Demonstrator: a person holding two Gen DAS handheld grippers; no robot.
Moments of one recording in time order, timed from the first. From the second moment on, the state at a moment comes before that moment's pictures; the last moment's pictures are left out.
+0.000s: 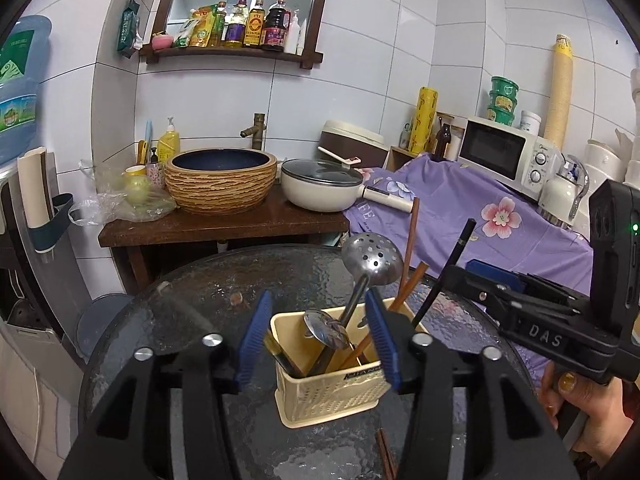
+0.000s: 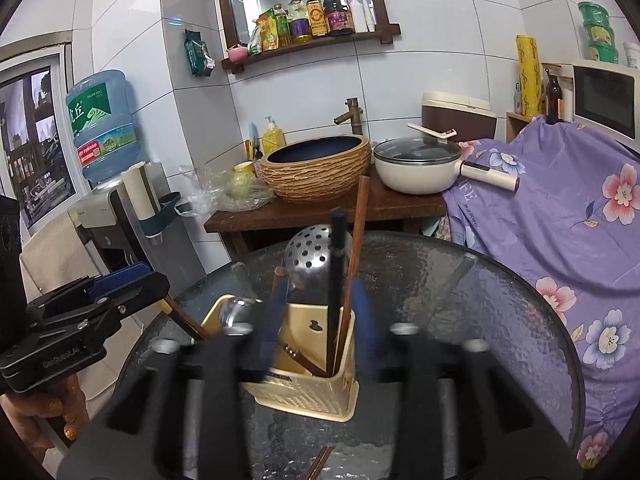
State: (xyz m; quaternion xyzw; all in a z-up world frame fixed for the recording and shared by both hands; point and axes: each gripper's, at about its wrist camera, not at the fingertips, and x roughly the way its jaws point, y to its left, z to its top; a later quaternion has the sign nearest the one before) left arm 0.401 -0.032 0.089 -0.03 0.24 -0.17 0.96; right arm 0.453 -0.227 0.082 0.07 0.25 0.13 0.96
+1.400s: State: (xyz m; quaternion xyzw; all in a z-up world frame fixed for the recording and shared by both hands) left arm 0.188 -0.036 -0.088 0.06 0.38 -0.21 0.90; right arm 0.198 -0.166 -0.109 0.00 0.43 0.14 0.89
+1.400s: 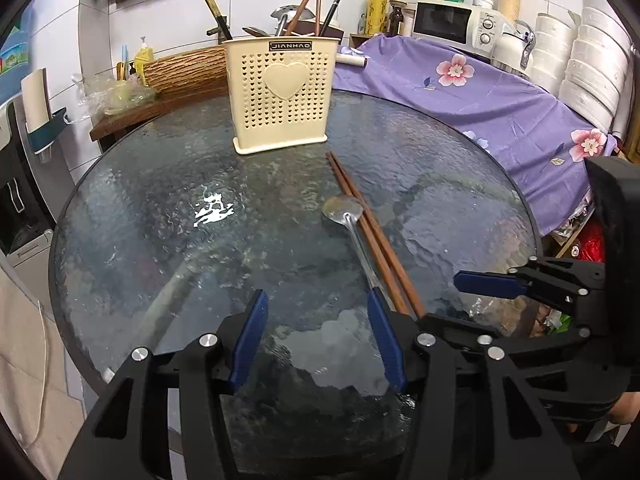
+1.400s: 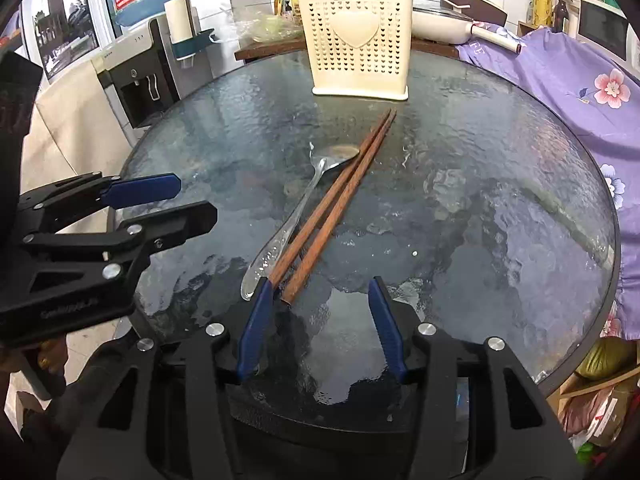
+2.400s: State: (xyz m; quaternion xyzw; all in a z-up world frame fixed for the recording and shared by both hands) left arm 0.175 -0.100 -0.106 0.10 0.39 -0.26 0.88; right arm 0.202 -0.219 -0.113 0.04 0.41 0.09 0.91
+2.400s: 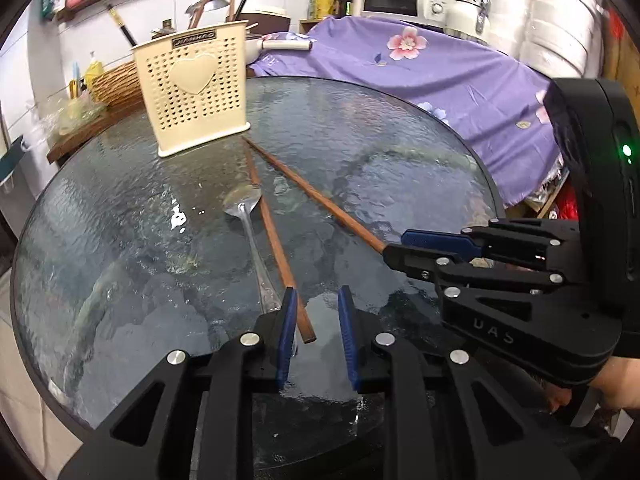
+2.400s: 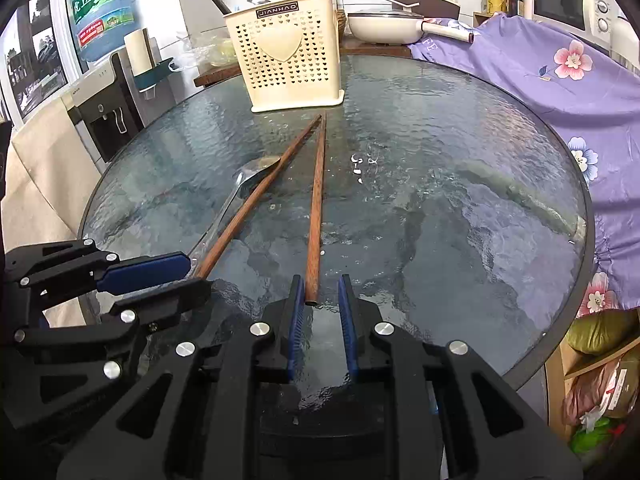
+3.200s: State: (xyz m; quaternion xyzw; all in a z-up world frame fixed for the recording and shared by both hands) left arm 0.181 -0.099 -0.113 0.12 0.40 -0.24 0.87; right arm 0.199 -0.215 -0.116 0.02 0.39 0.08 0.92
